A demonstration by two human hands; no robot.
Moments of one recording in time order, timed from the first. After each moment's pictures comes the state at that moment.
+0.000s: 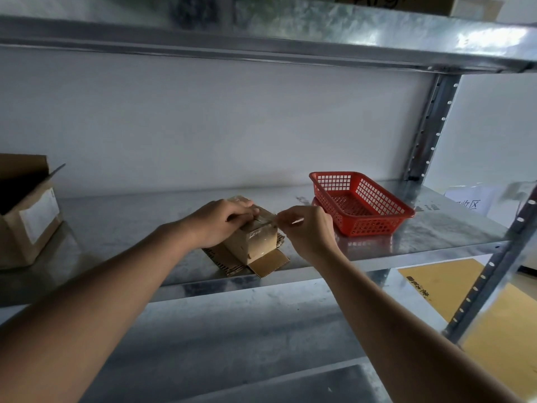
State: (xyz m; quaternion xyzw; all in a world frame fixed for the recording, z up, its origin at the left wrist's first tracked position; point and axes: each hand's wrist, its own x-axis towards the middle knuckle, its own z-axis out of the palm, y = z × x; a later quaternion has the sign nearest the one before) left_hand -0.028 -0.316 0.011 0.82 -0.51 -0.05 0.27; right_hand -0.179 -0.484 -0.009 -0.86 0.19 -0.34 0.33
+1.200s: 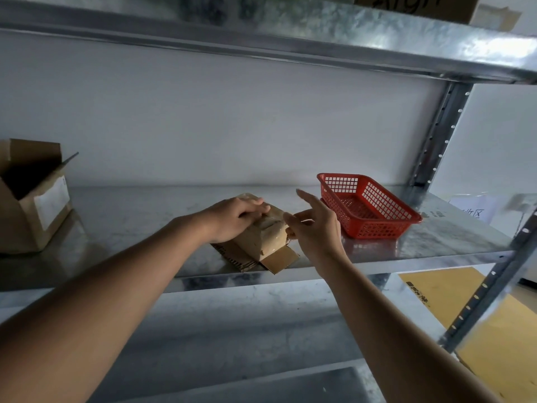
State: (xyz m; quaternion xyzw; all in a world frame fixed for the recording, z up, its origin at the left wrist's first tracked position) left_hand -0.023 -0.320 0.004 0.81 -0.50 -0.07 0.28; right_hand -0.181 -0.470 -0.012 -0.79 0.19 -0.36 0.46
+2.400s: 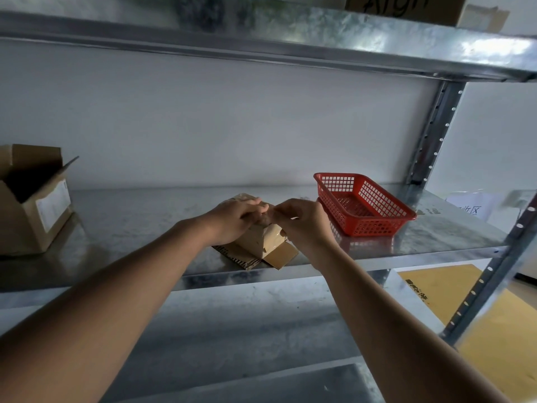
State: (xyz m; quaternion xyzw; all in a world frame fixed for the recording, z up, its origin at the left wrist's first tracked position) left_hand -0.027 -0.326 0.000 0.82 -0.51 -0.06 0.25; right_hand -0.182 -0.460 0.006 -0.81 0.17 -0.30 0.47
